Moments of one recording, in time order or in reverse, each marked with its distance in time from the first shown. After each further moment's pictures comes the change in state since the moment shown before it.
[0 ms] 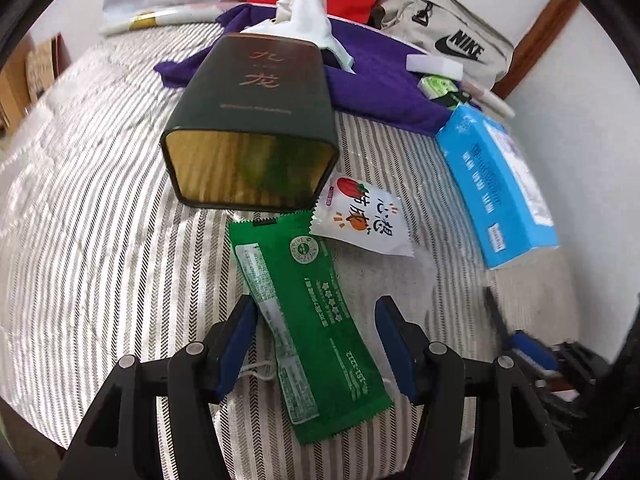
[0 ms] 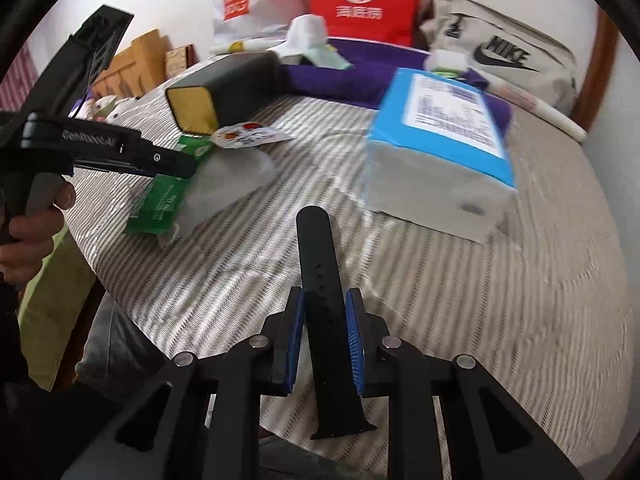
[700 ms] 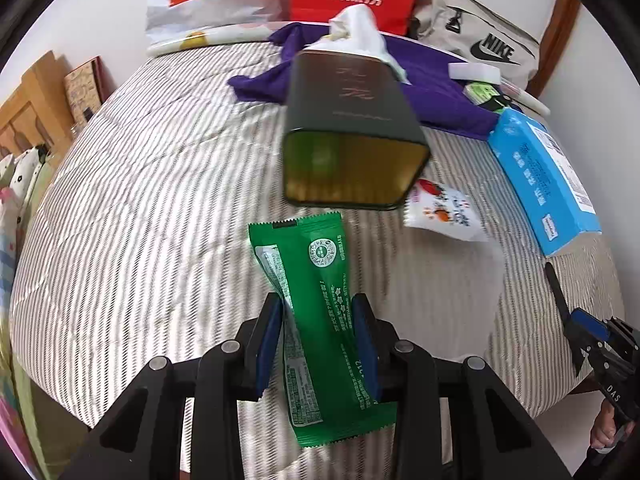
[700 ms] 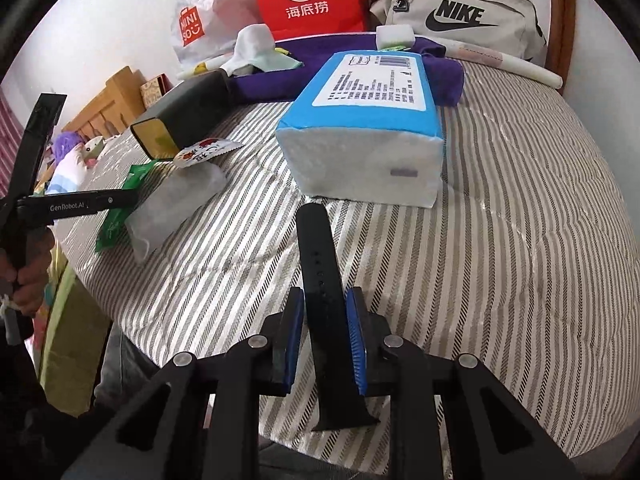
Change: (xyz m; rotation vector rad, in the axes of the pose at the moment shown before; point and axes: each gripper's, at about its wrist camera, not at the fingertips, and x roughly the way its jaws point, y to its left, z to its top) left arm -0.018 0.035 -0.015 0.011 -0.057 0.159; right arm 0.003 -0.036 -0.008 0.124 0.010 0.054
